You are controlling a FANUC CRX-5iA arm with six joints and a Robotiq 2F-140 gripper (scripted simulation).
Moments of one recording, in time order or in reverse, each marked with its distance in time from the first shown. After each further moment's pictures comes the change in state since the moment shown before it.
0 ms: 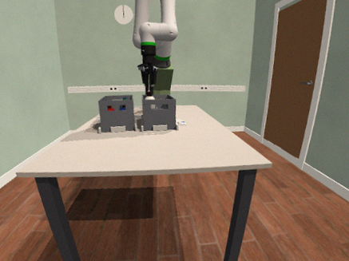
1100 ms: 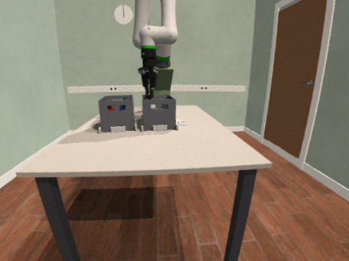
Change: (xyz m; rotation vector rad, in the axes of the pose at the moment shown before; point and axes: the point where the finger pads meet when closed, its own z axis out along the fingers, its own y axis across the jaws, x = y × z) arm 0.000 0.000 0.020 0.000 0.000 0.000
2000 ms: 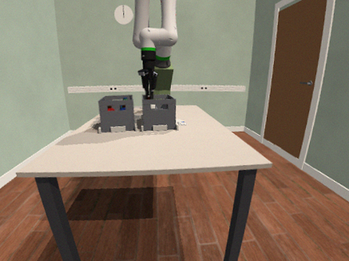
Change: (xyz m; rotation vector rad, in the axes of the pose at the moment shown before) arm 0.000 0.000 0.012 0.000 0.000 0.000
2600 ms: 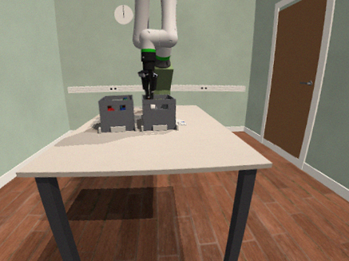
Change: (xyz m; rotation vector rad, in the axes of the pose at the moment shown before) arm 0.000 0.000 0.008 0.000 0.000 0.000
